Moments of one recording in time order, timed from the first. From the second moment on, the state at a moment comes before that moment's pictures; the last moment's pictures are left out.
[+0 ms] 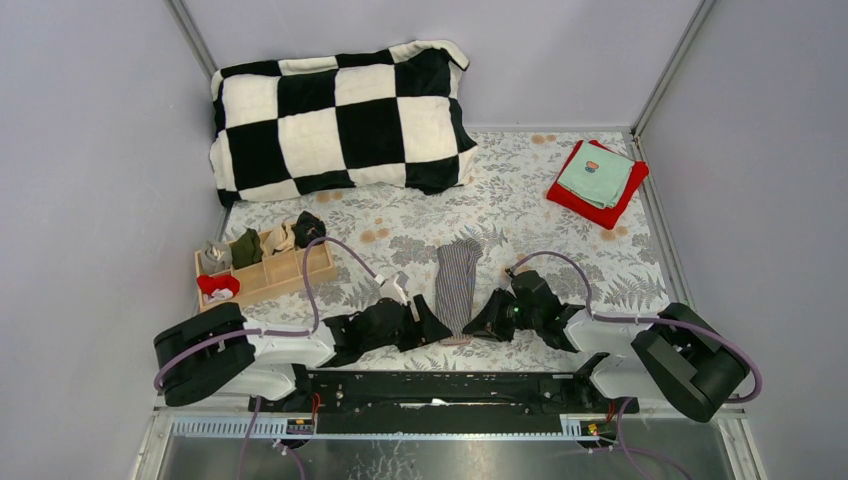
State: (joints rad) left arm -1.09 1.27 0.26 0.41 -0.05 -1.26; right arm 0.69 1.25 0.22 0.27 -0.40 1.19
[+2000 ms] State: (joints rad) left arm -1.12 1.33 0.32 0.28 -0.13 -1.34; right arm 0.70 0.89 0.28 0.06 -0.11 0.79
